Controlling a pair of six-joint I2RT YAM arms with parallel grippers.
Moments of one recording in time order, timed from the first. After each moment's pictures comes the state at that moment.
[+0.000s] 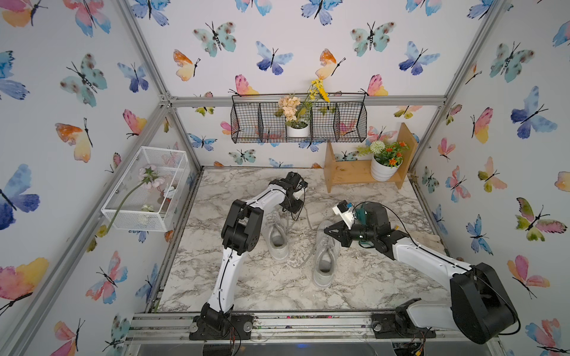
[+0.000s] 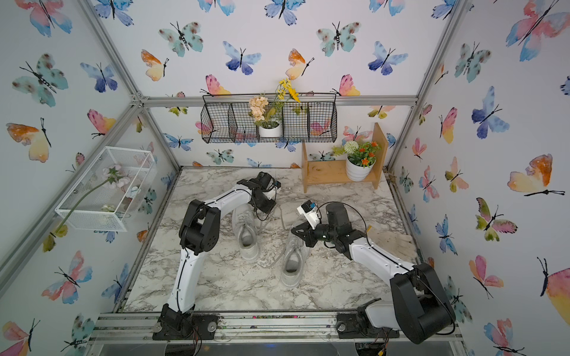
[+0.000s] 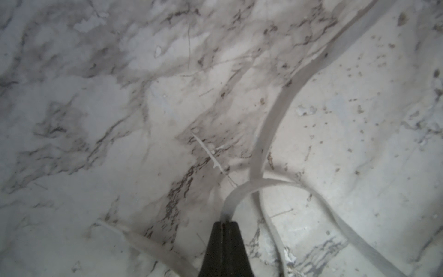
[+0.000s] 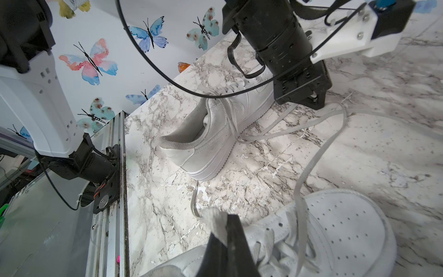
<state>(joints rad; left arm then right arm) -0.49 2.34 1.89 -0.70 0.08 0.19 0.45 1.33 0.69 0.06 -0.76 0.01</state>
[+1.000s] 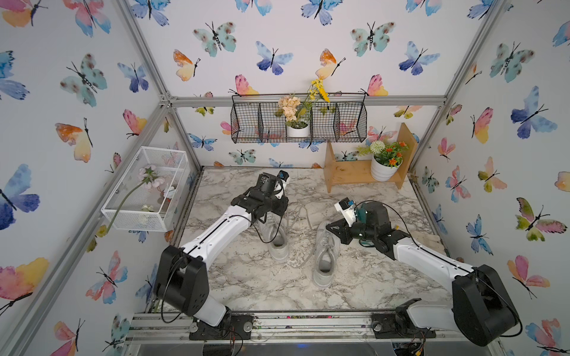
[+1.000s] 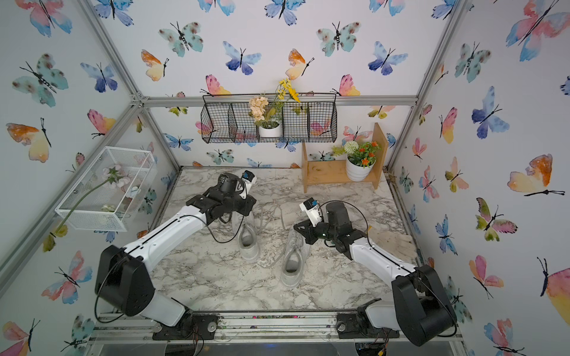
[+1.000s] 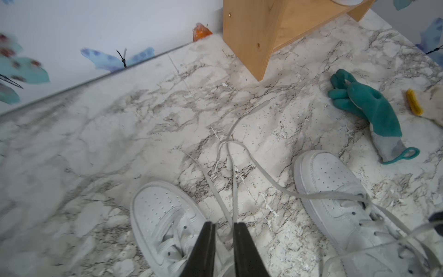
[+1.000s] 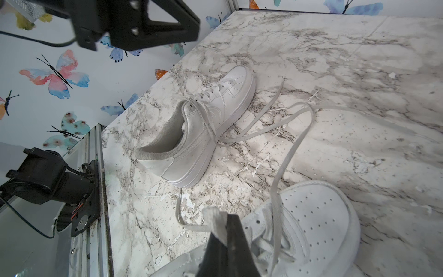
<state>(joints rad) -0.49 1.64 1.33 -0.47 0.10 0.04 0.45 1.32 0.69 0.05 -0.64 0.06</state>
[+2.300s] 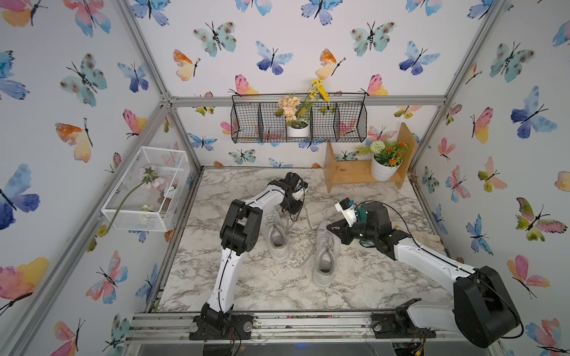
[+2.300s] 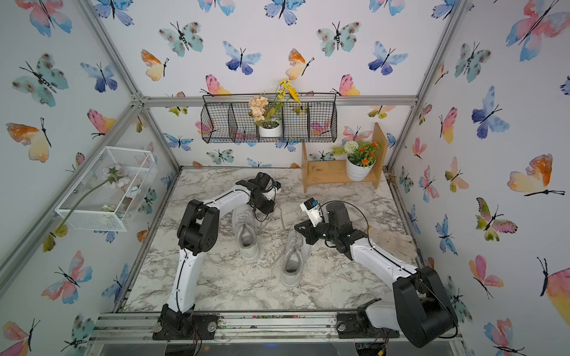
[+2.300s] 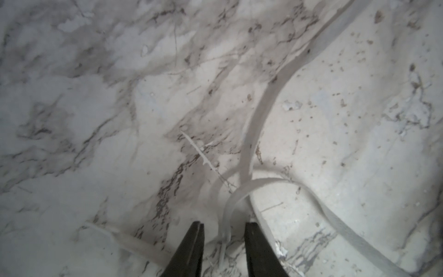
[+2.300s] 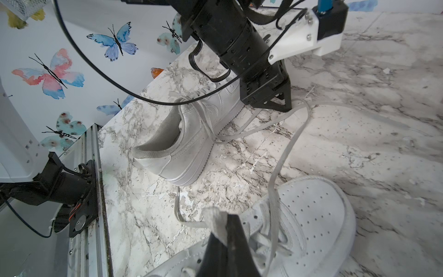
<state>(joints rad) -0.48 2.33 1.88 -0.69 0.12 0.21 0.45 1.31 0.70 0.03 -0.62 0.06</state>
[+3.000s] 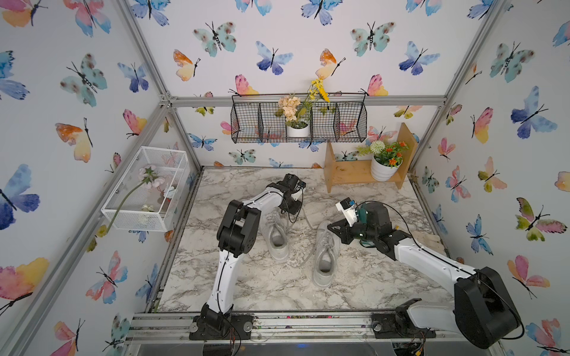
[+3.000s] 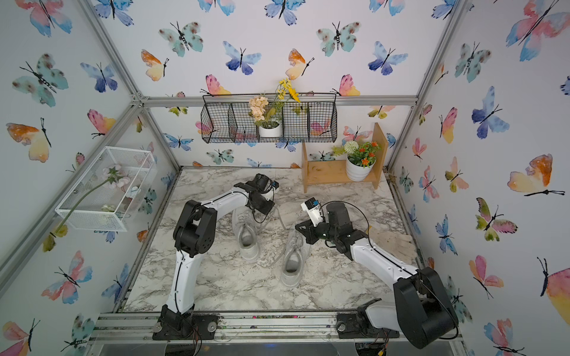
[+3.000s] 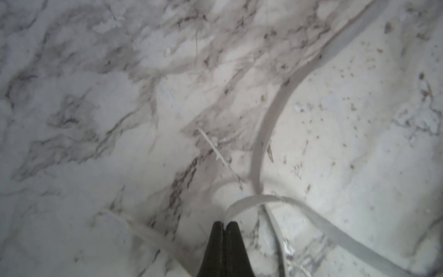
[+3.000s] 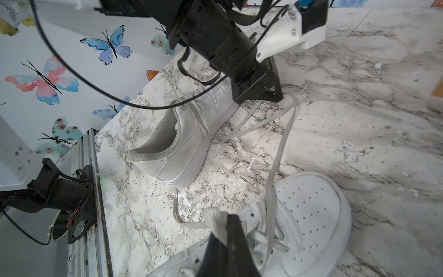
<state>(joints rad) -0.49 2.20 1.71 -0.59 0.09 0.18 0.45 1.30 0.70 0.02 -0.60 0.10</state>
